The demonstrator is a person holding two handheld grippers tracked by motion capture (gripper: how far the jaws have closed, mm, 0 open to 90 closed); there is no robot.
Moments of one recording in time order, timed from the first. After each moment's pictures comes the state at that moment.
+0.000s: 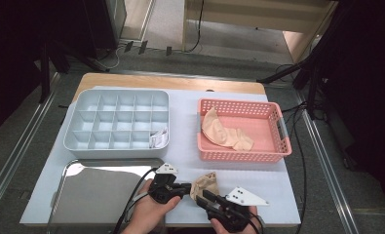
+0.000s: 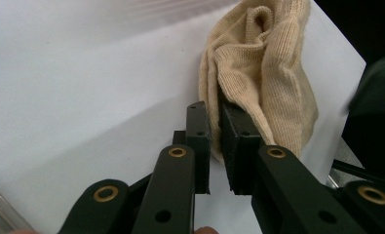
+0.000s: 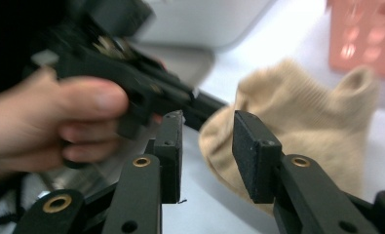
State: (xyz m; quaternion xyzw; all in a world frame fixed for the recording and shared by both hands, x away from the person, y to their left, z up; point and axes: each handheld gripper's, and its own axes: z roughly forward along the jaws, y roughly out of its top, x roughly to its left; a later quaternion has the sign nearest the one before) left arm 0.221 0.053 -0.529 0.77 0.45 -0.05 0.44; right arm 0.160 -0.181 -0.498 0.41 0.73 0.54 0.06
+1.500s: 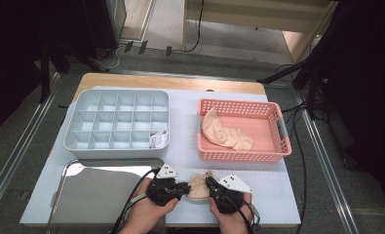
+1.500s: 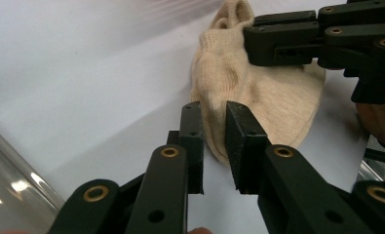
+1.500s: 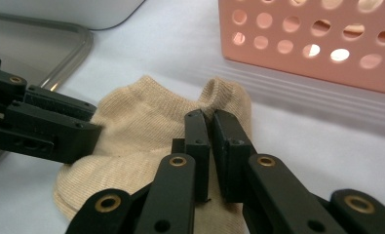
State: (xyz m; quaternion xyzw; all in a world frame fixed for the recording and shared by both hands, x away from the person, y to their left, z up) left arm 0.215 0.055 -0.528 0.80 0.42 0.01 0.43; right arm 0.200 -0.161 -0.529 0.48 0.75 0.42 0.19
